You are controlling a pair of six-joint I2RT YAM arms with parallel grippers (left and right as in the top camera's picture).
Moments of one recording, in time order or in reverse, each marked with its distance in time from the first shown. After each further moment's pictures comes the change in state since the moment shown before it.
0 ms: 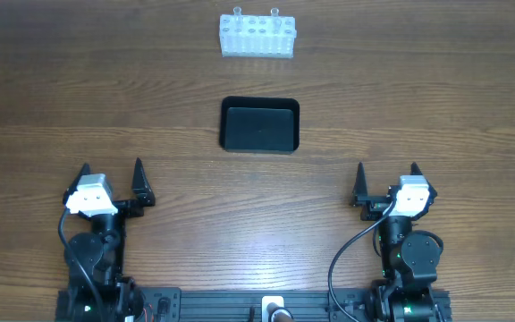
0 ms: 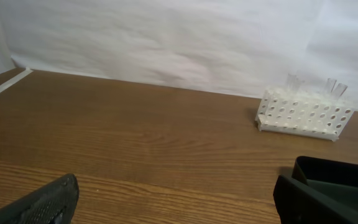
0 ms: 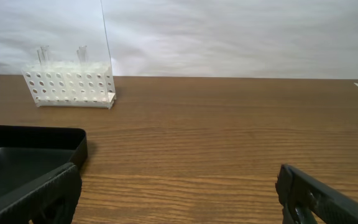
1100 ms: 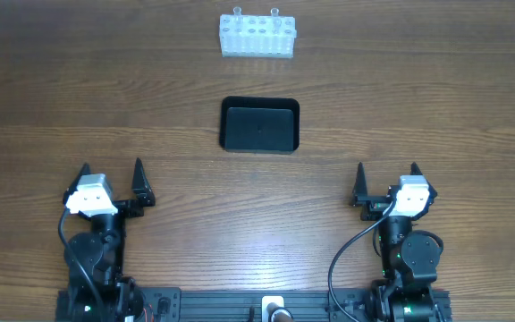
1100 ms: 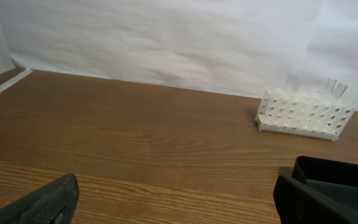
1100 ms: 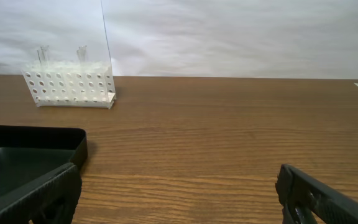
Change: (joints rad) left arm 0.000 0.000 0.000 0.000 0.000 0.000; right arm 0.000 0.000 0.000 0.000 0.000 -0.001
